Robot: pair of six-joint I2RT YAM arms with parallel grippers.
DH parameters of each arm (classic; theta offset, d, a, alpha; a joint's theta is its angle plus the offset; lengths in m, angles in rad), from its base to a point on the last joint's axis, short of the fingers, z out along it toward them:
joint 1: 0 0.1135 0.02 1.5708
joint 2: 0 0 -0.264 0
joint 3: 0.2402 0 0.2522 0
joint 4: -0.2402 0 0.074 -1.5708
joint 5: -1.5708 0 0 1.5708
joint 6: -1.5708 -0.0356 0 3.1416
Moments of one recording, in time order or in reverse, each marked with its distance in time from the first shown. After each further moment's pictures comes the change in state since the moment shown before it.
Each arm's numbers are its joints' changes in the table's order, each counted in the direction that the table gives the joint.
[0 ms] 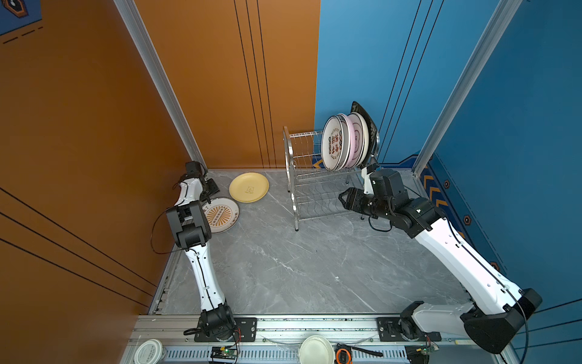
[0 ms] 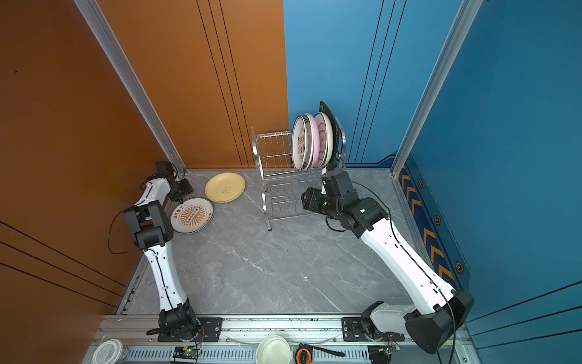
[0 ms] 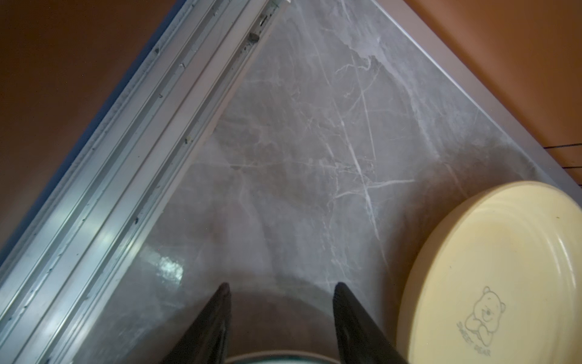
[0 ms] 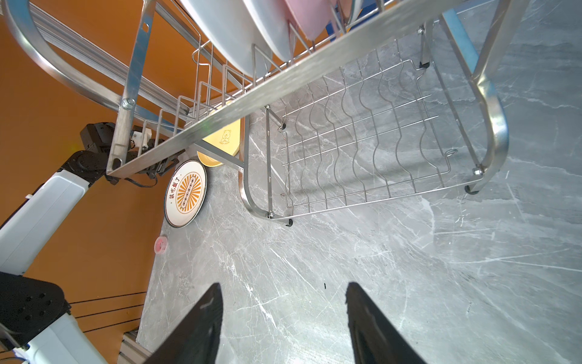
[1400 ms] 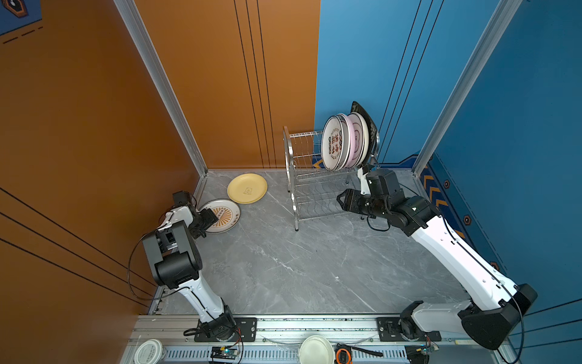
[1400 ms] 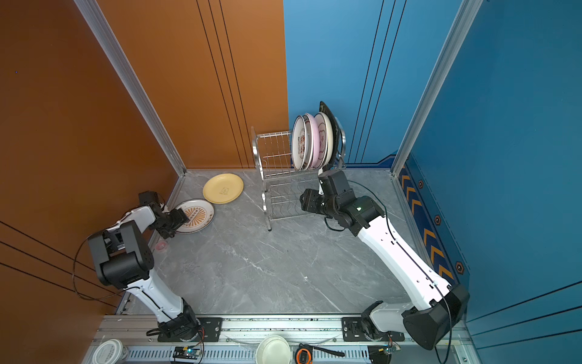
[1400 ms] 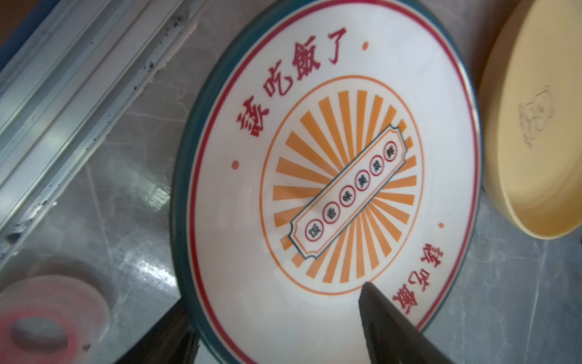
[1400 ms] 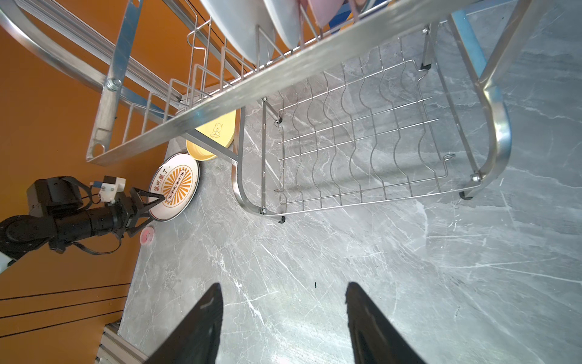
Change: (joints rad) left arm 0.096 0.692 -0.944 0.127 -0.074 0.029; right arm -0.002 -0.026 0.003 -0.010 -0.002 0.055
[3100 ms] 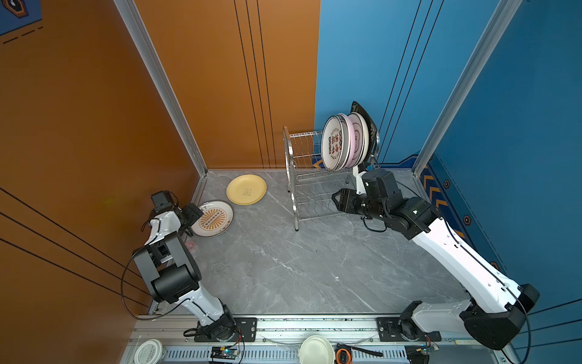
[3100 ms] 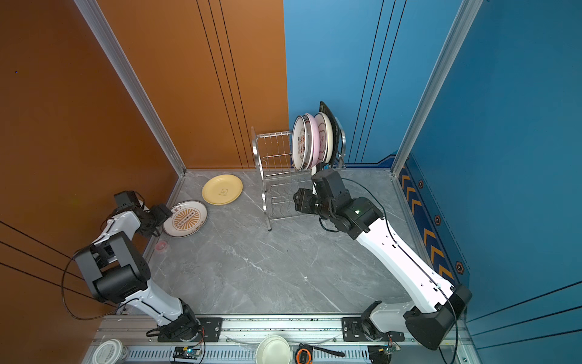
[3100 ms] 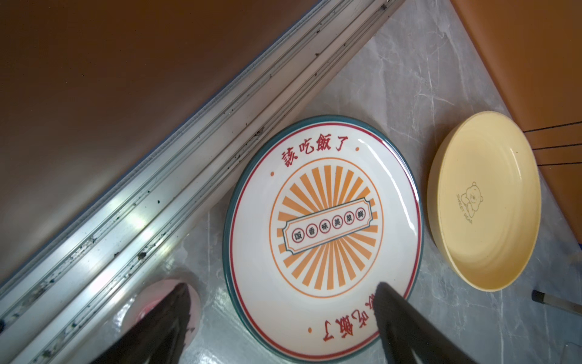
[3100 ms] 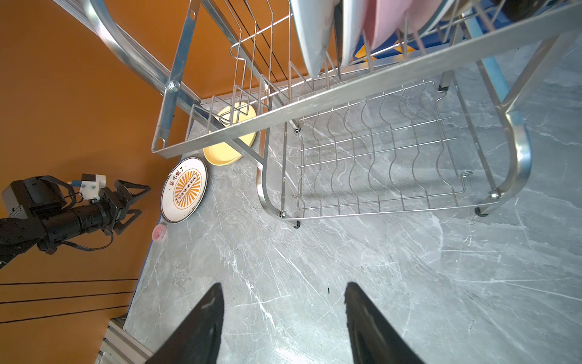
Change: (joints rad) left arm 0.139 0.063 -0.002 0.101 0.017 0.004; right arm 0.093 0.001 0.062 -0.004 -0.069 -0.002
